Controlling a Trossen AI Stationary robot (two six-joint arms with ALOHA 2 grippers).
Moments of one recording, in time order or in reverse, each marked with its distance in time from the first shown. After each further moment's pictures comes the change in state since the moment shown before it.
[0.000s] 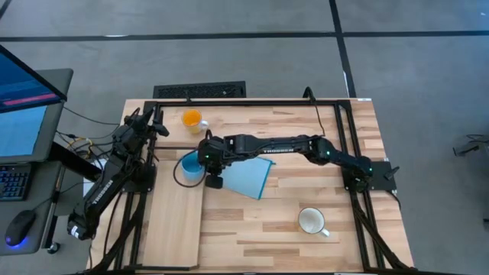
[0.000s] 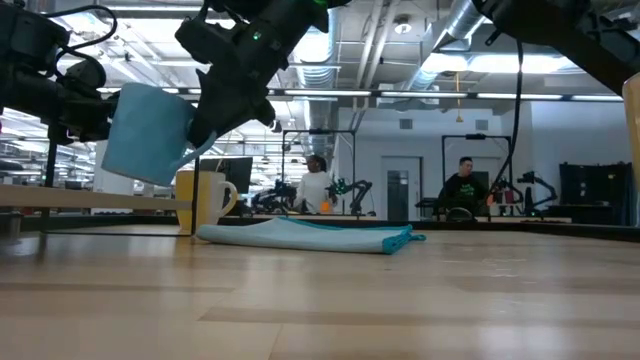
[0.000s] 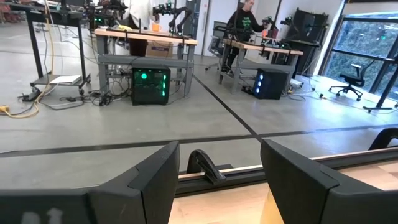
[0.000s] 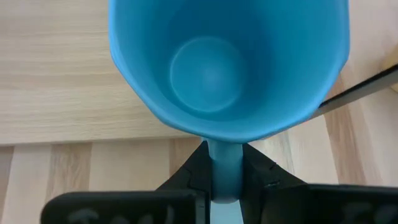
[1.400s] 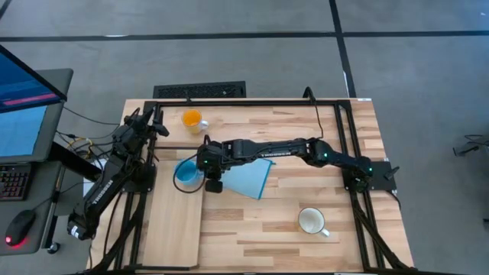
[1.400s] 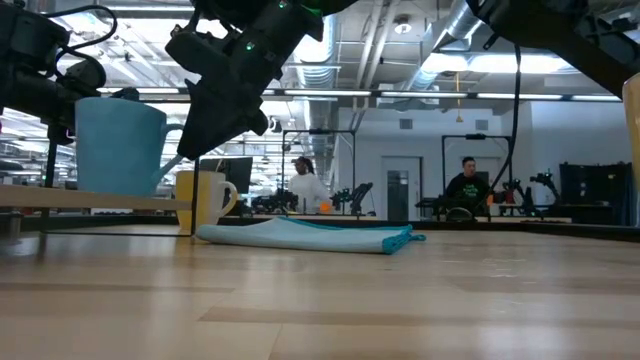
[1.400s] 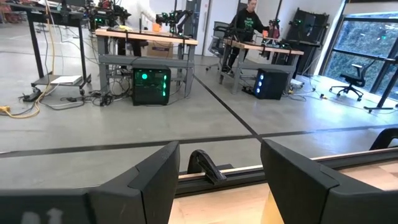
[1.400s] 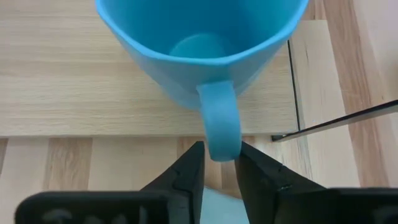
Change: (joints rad) left arm 0.000 0.000 0.000 0.000 -0.002 0.001; right arm 0.015 0.039 0.003 0.019 -0.001 -0.023
